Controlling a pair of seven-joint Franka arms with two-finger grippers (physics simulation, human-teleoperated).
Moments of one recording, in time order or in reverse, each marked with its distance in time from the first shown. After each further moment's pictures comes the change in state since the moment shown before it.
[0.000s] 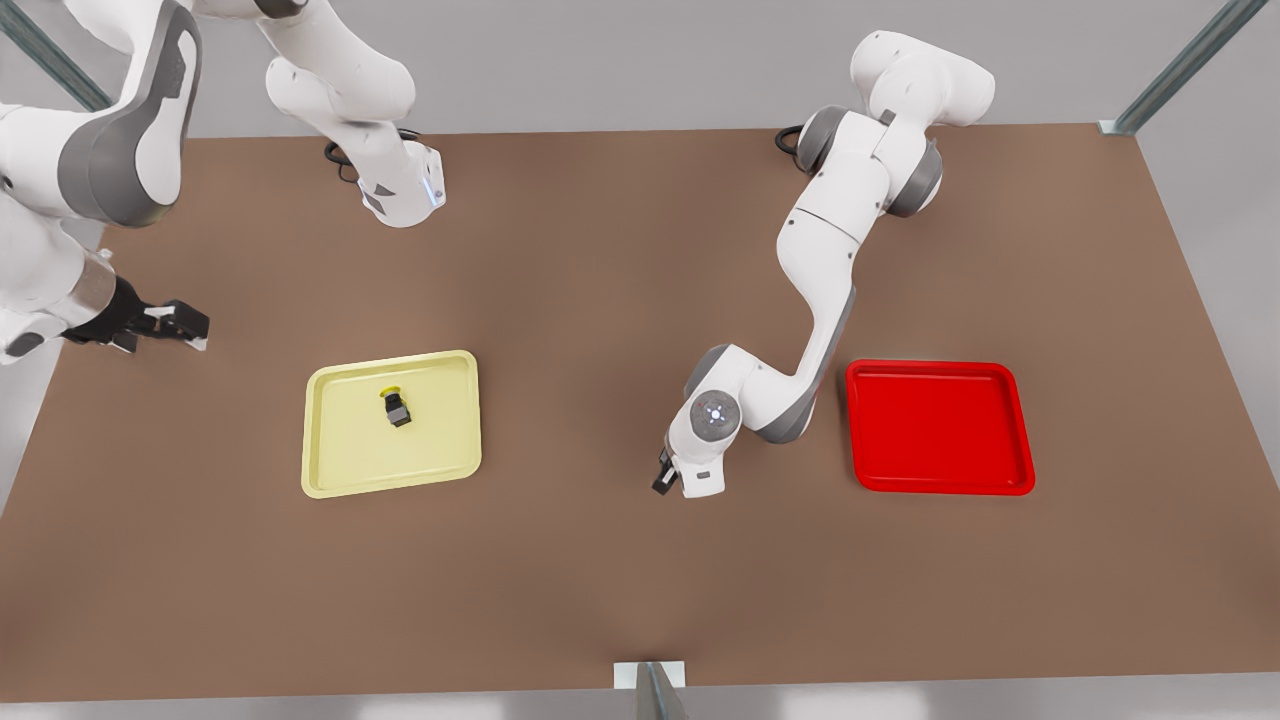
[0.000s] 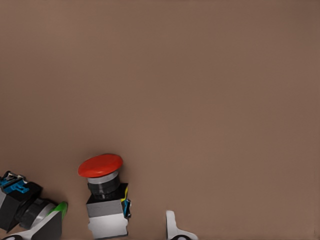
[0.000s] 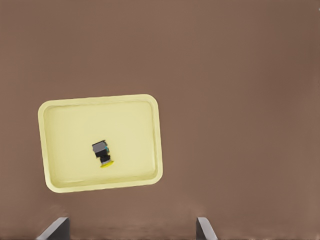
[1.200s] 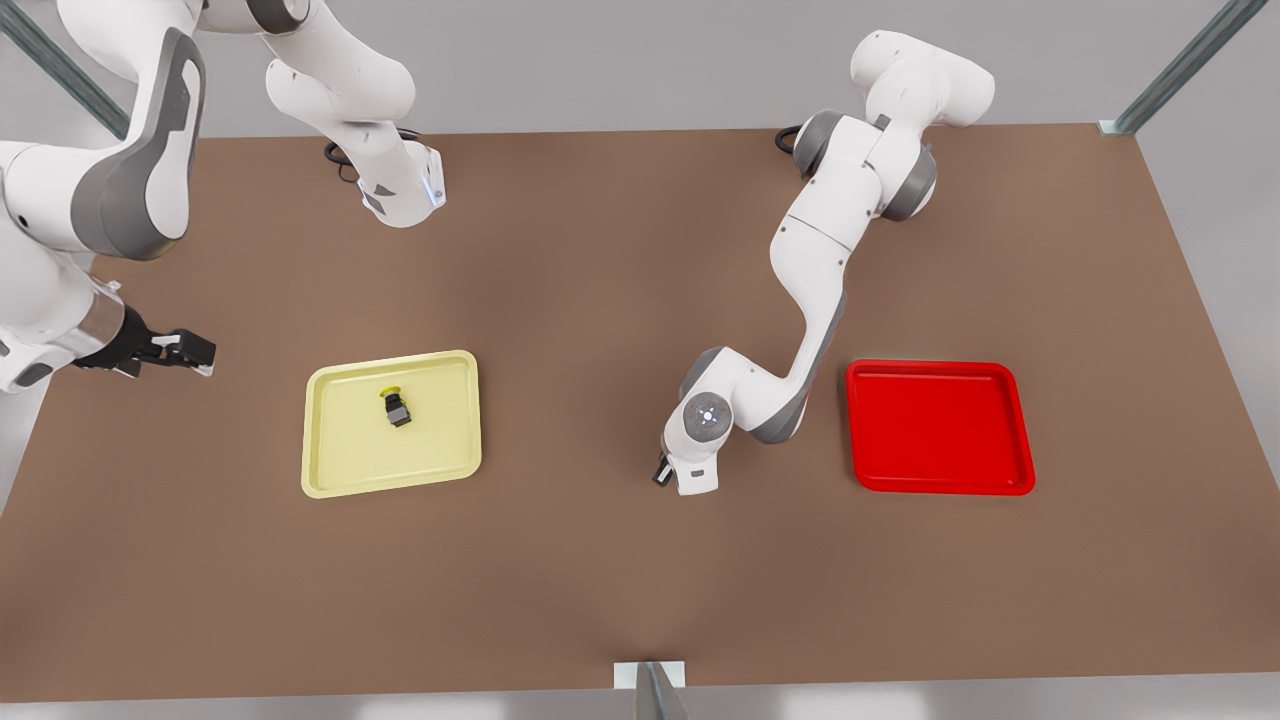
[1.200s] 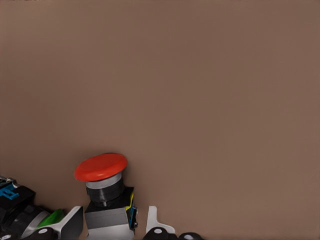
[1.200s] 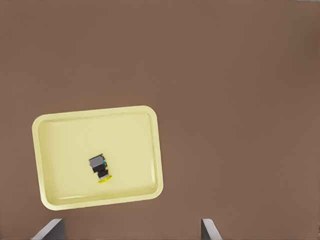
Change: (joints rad) left arm -0.012 0.027 0.000 -0.020 0.003 0.028 0.000; right arm -0.024 0.067 -0.009 0.021 0.017 0.074 0.017
